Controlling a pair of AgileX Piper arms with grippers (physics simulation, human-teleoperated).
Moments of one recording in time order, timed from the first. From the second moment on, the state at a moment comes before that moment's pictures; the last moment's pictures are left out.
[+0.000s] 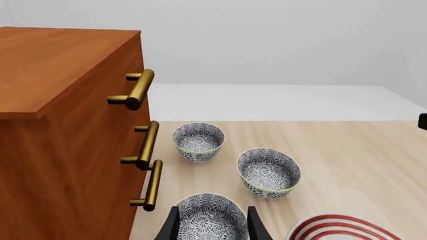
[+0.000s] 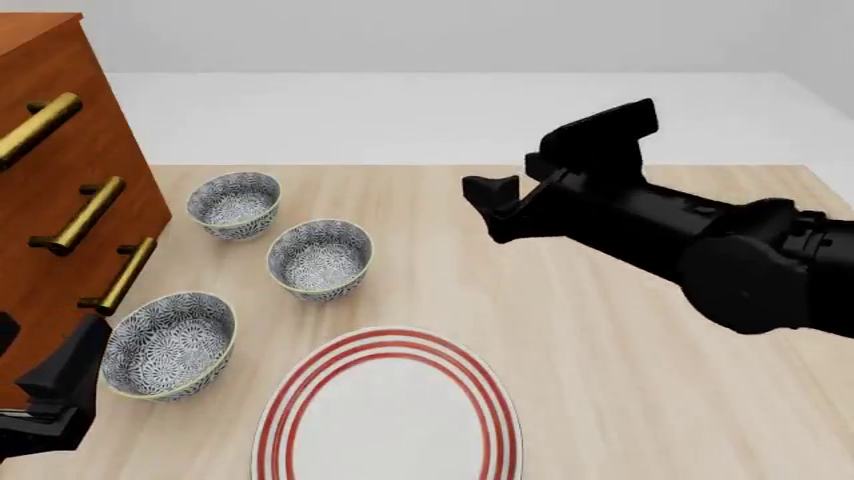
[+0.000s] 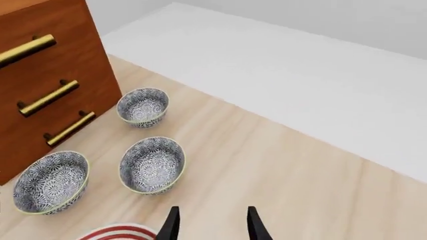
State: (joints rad) left arm -0.07 0.11 0.00 -0.02 -0.04; right arm 0.59 1.33 -0.74 -0.23 0.02
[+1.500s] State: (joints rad) left arm -0.07 0.15 0.00 -0.05 -0.05; right arm 0.75 1.97 -1.45 0.16 0.16
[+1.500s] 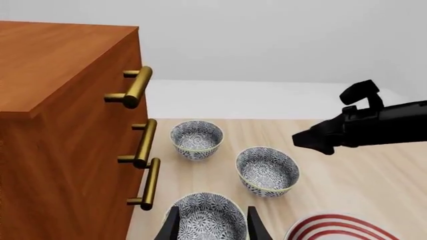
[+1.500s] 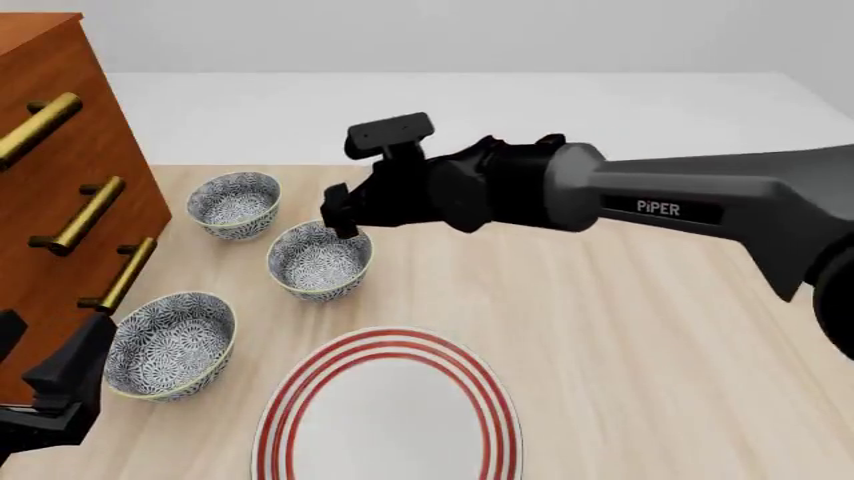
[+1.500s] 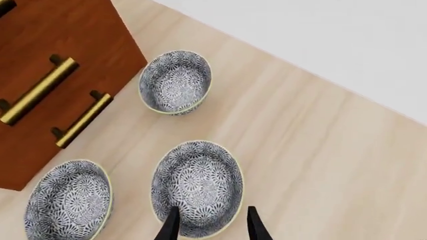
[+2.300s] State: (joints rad) left arm -0.07 0.18 0.00 -0.07 -0.08; right arm 0.71 2.17 -1.60 0.24 0.19
